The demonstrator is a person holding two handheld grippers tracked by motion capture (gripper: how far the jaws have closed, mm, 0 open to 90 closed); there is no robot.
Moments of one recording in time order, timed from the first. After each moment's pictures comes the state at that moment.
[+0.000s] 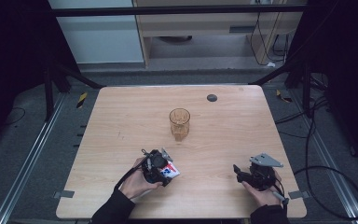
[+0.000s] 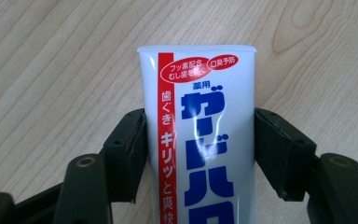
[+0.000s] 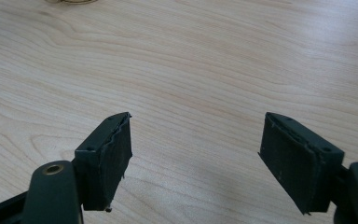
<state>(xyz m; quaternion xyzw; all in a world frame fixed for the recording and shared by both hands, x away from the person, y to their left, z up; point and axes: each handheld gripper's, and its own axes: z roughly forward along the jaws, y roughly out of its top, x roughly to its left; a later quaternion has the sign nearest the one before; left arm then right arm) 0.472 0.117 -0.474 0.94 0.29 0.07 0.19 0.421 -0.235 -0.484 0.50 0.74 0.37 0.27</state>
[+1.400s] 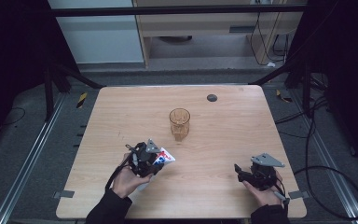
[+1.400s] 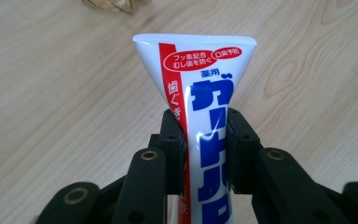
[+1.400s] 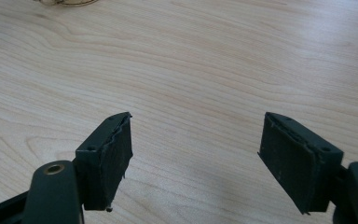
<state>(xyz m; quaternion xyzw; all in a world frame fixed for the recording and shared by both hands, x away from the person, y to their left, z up) 0.460 0.144 -0.425 0.89 0.32 0.12 0.28 0.422 -0.238 -0.484 0.50 0.73 0.37 0.27</state>
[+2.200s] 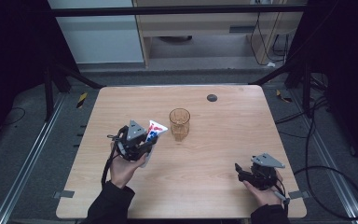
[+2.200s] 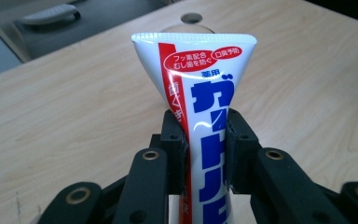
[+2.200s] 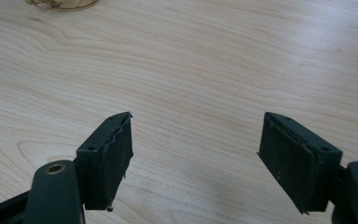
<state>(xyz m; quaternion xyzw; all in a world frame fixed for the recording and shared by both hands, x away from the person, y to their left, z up) 0.473 0.164 -0.376 0.79 0.38 0.24 0.42 0.421 -0.238 -0.485 0.50 0.73 0.37 0.28</state>
